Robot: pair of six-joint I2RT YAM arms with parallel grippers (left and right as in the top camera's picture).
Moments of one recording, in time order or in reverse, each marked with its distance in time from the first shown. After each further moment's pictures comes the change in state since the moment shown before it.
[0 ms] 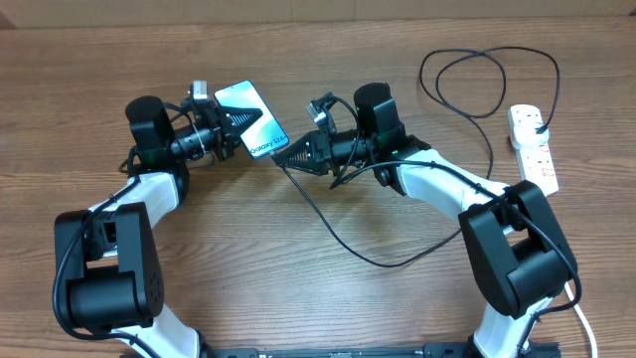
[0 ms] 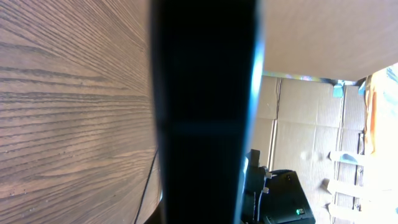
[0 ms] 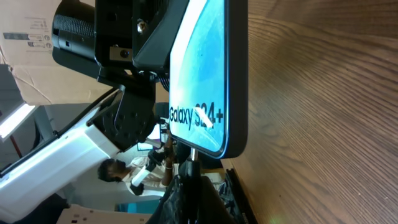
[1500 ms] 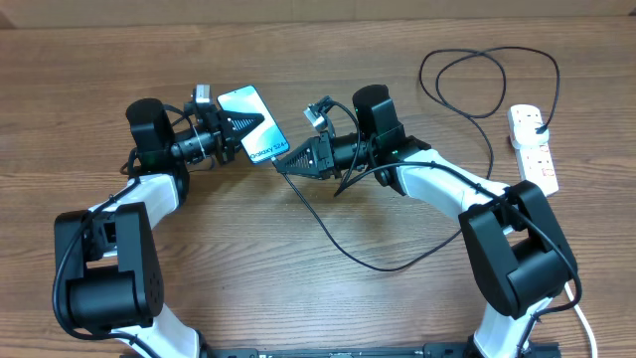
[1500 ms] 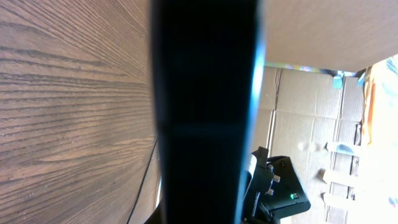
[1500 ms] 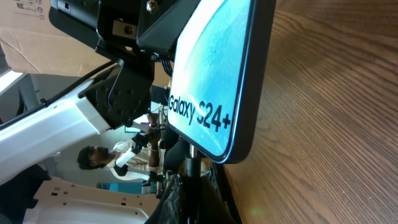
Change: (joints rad) left arm 0.006 0.000 -0.011 -0.007 0.045 0.005; right arm 0.001 -0.001 0.000 -0.075 -0.056 -0.188
